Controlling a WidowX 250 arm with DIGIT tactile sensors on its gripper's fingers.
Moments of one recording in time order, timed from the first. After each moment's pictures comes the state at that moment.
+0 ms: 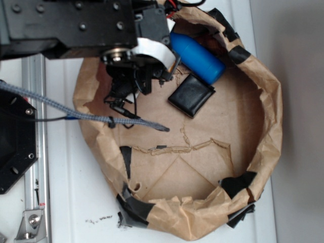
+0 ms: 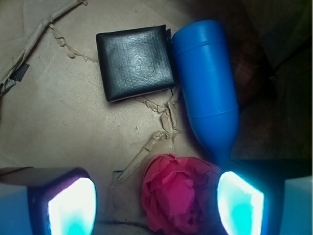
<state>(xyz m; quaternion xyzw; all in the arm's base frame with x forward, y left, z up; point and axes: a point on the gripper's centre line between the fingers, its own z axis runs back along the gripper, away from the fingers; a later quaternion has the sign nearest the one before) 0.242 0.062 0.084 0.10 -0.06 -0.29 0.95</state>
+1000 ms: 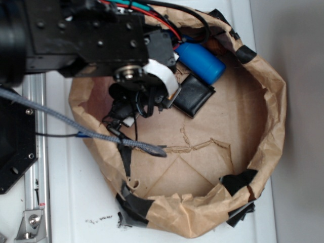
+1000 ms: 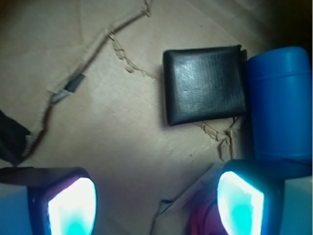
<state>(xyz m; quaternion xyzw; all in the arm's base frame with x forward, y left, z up) 0.240 0.039 0.060 0.04 -0.05 -0.34 0.94</state>
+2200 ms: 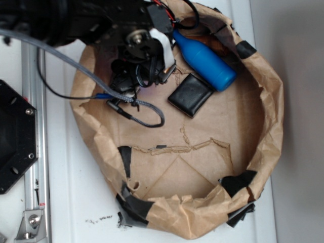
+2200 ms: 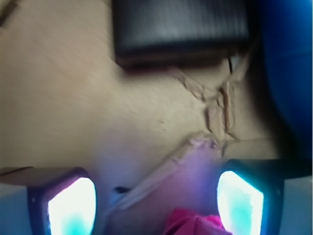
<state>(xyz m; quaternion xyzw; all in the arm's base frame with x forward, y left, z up) 0.230 0.083 0.039 0.02 -0.05 -0.33 0.94</state>
